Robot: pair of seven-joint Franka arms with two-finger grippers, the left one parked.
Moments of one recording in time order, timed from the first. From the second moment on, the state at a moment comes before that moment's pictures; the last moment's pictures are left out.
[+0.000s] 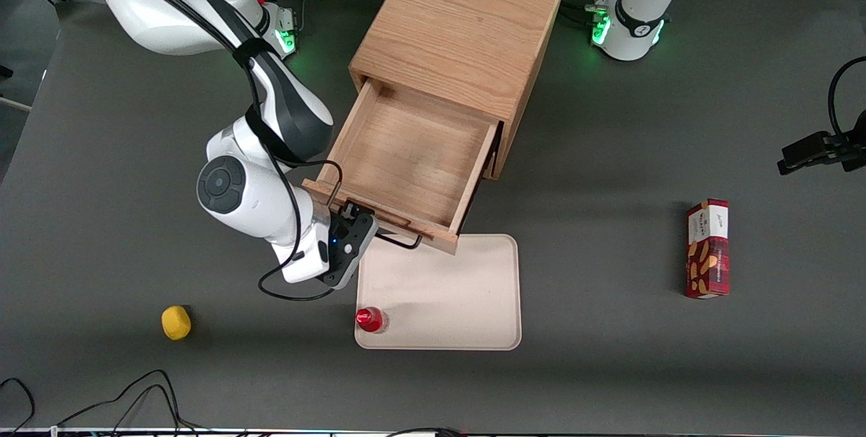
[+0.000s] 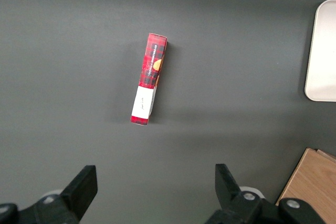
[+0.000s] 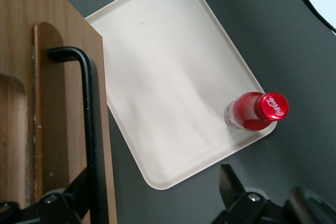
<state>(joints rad) 0.20 0.63 0.31 -1.34 0.06 2.10 -0.60</state>
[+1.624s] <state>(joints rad) 0.03 0.14 0.12 -1.45 0.21 1.73 -0.13</state>
